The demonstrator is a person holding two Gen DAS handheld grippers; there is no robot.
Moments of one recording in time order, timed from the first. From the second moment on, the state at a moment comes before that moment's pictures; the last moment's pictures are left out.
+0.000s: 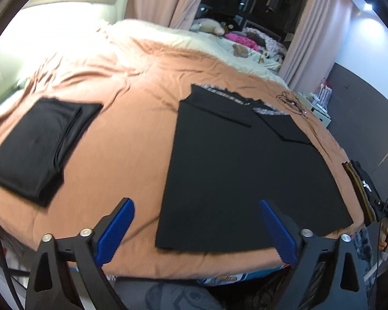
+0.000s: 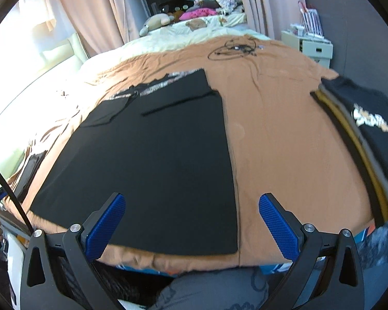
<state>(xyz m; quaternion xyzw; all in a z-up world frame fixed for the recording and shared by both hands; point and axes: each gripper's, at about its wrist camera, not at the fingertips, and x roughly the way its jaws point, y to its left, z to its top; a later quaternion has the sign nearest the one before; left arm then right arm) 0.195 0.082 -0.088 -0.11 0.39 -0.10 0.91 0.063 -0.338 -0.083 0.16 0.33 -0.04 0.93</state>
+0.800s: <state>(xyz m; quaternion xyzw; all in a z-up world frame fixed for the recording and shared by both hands) 0.211 0.115 -0.180 -0.26 0.48 -0.10 0.83 0.073 -0.413 -0.155 0.34 0.36 -0.02 0.87</state>
